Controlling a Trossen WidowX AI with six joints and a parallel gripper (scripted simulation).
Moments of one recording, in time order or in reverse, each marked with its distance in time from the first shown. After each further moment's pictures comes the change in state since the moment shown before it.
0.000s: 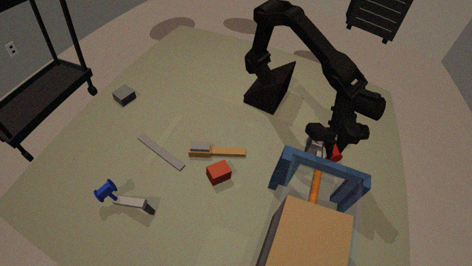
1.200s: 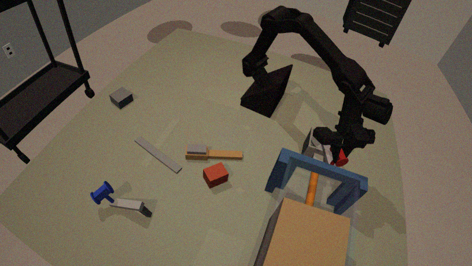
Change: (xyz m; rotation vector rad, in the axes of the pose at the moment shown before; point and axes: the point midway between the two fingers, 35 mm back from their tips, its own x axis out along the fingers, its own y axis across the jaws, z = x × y) arm 0.002 0.031 0.007 0.010 -0.004 -0.010
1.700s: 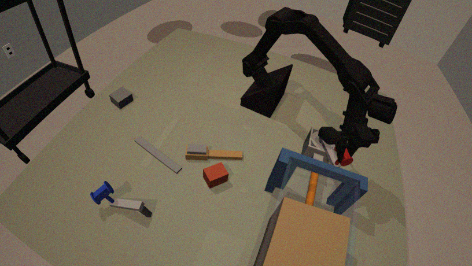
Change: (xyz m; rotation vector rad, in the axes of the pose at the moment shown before) arm -0.001 0.017 0.000 0.002 -0.007 0.003
